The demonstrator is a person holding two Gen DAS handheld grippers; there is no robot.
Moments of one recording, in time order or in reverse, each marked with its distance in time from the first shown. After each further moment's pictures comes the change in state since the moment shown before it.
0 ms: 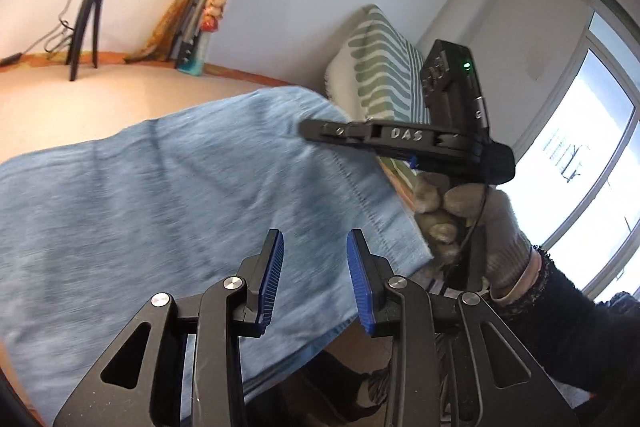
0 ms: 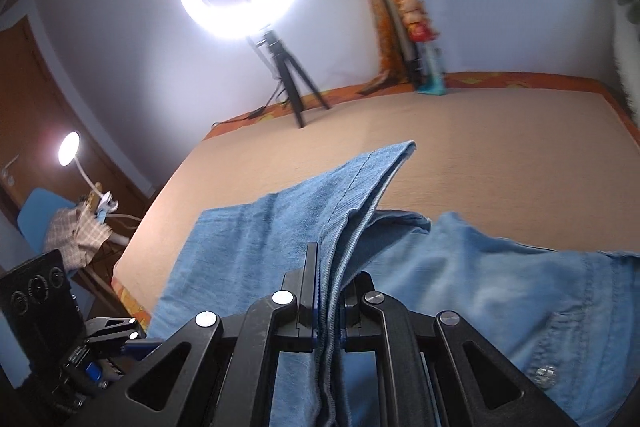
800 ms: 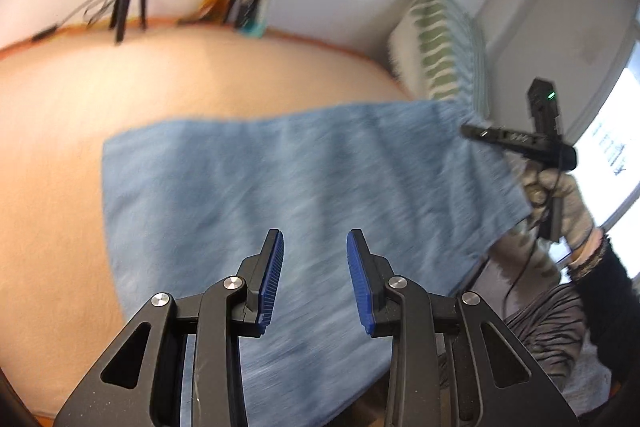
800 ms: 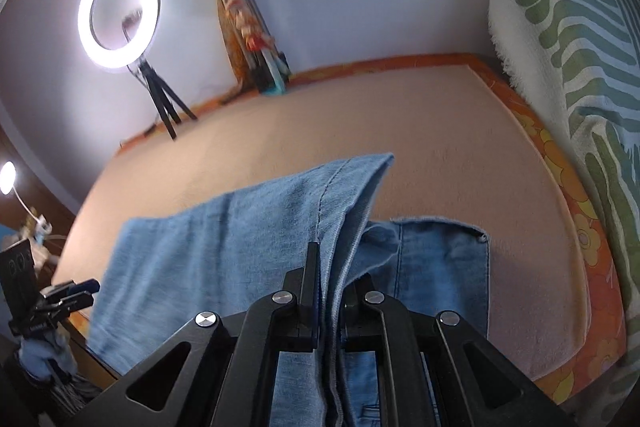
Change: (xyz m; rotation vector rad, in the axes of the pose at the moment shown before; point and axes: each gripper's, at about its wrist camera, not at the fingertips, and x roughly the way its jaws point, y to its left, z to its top) left arm 0.017 0.048 -0.026 -0.051 0.119 0.213; right arm -0.062 -0.139 -0.017 0.081 0.039 -0.266
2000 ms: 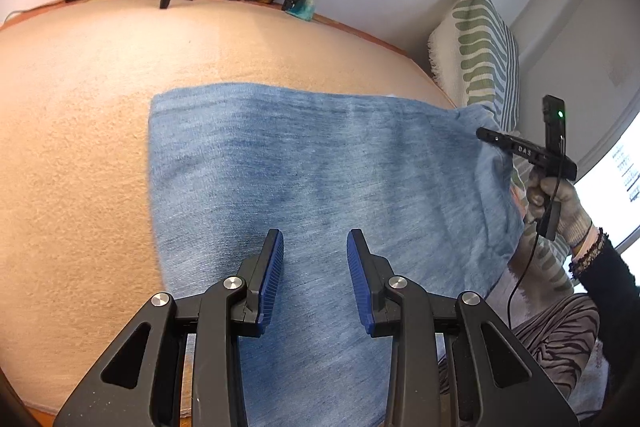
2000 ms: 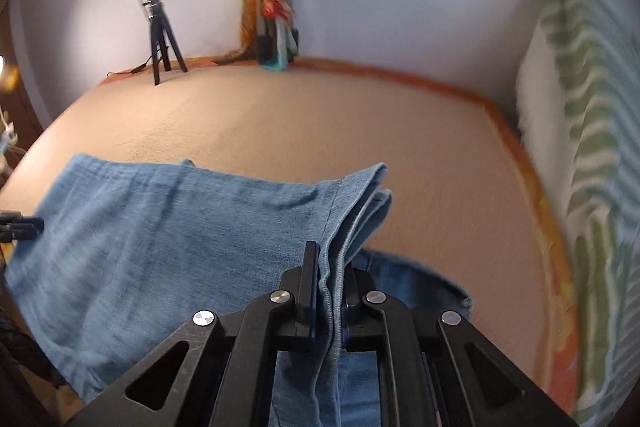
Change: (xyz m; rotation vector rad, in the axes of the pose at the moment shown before) left arm -0.003 0.031 -0.009 -0.081 0.002 0.060; right arm 0.039 -0.008 0.012 -0.207 -0.002 -0.076
